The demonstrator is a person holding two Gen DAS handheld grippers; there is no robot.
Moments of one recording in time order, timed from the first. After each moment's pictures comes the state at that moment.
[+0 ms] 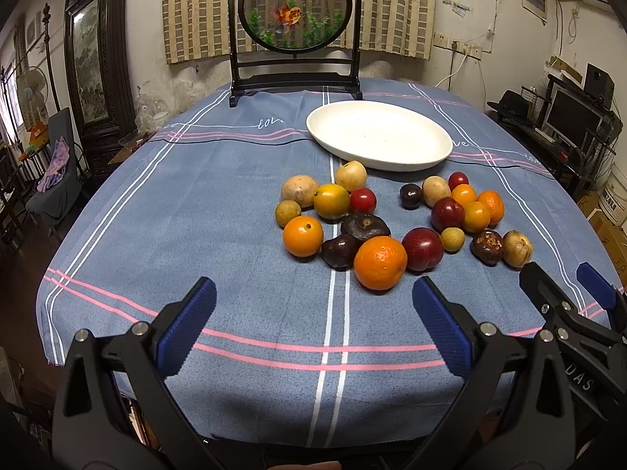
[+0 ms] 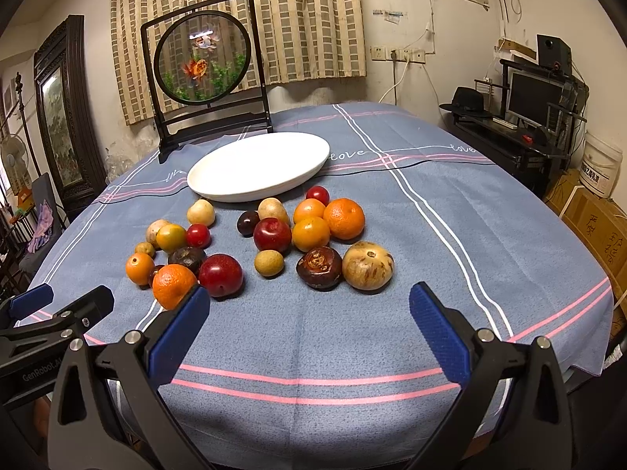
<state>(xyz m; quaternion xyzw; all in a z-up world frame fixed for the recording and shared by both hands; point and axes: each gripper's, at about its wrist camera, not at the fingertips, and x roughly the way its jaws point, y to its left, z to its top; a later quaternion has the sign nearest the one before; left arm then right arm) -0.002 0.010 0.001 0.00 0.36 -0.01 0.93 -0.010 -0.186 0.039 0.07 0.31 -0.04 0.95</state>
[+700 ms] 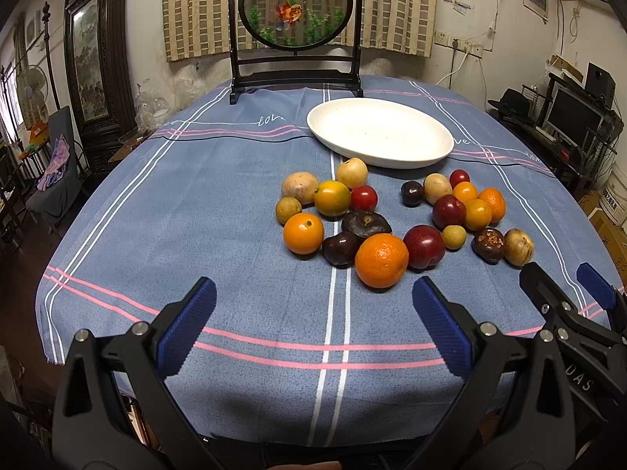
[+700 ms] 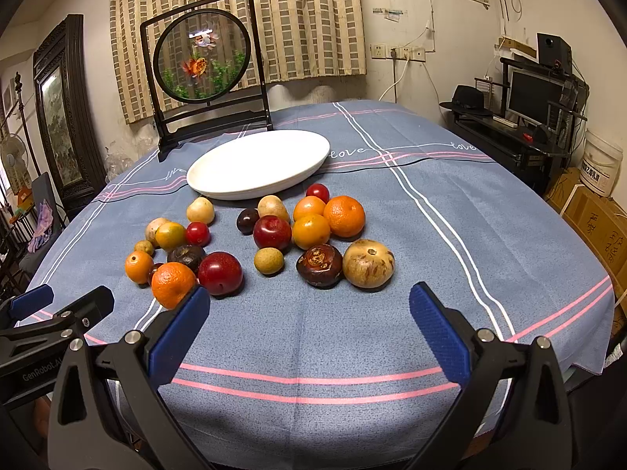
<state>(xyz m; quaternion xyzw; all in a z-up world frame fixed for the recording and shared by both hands) -0.001 0.011 -0.001 0.00 0.36 -0.01 0.93 -0.009 -0.186 0.037 0.08 0.31 -0.04 0.95</state>
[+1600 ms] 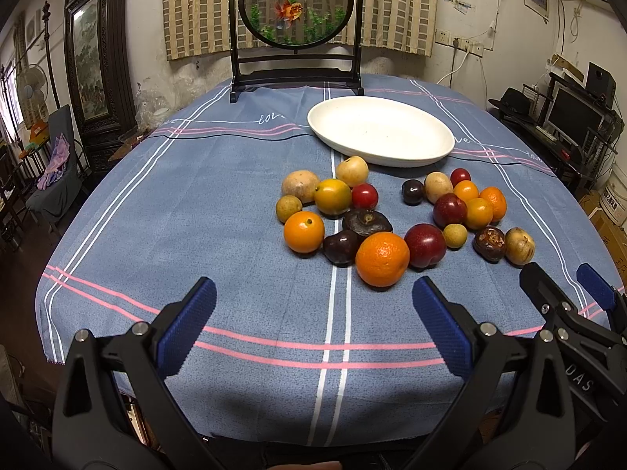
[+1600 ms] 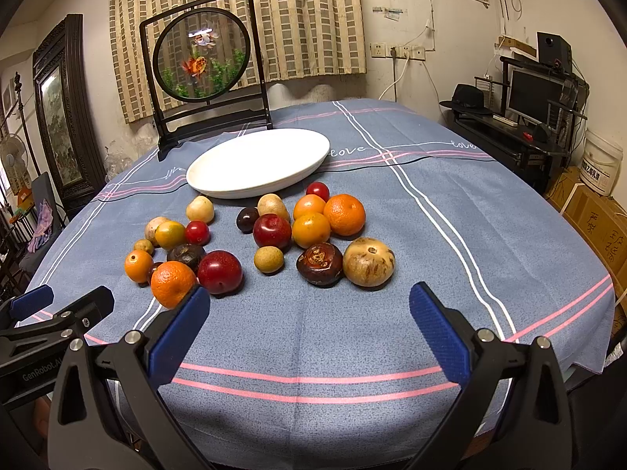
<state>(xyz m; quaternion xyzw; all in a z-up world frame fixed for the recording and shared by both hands) -0.001 0.012 -0.002 0.00 0.36 -0.01 0.93 -0.009 -0.185 0.036 0.08 0.31 -0.04 0.95</state>
